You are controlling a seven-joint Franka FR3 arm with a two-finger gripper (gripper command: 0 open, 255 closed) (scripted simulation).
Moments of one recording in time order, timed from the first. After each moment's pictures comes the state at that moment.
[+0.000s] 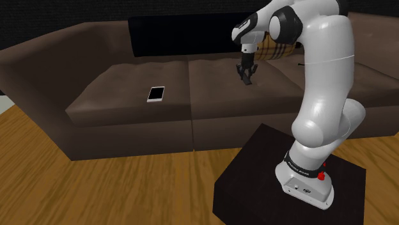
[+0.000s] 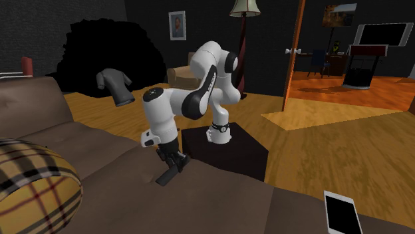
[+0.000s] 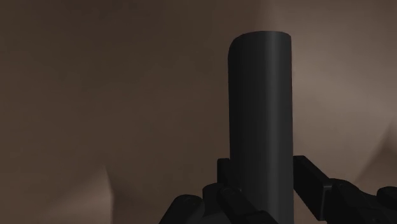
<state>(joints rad) -0.39 0.45 -0.38 -1.67 0.20 1.88 -0.04</state>
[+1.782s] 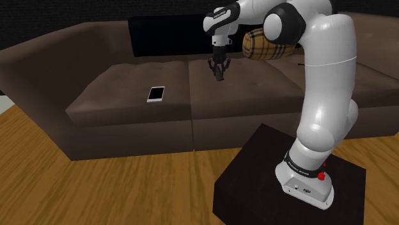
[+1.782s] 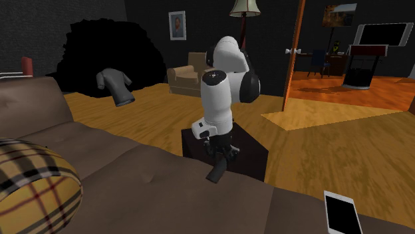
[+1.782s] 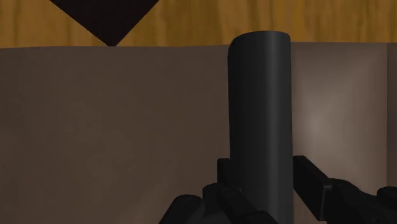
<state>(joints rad) -0.18 0.41 -0.28 -1.57 0.20 1.76 0.28</state>
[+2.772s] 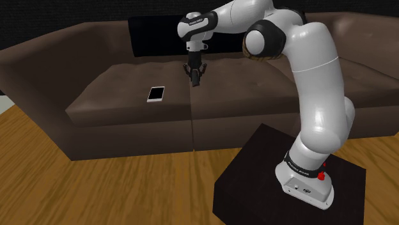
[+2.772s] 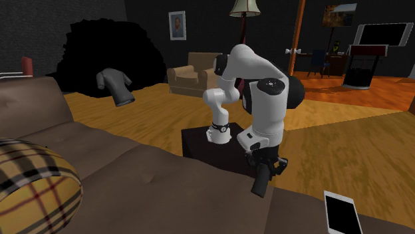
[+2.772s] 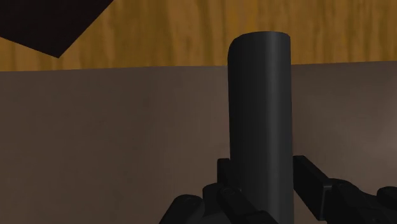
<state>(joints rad) -0.06 0.58 -0.20 -1.34 0.24 1.73 0.50</state>
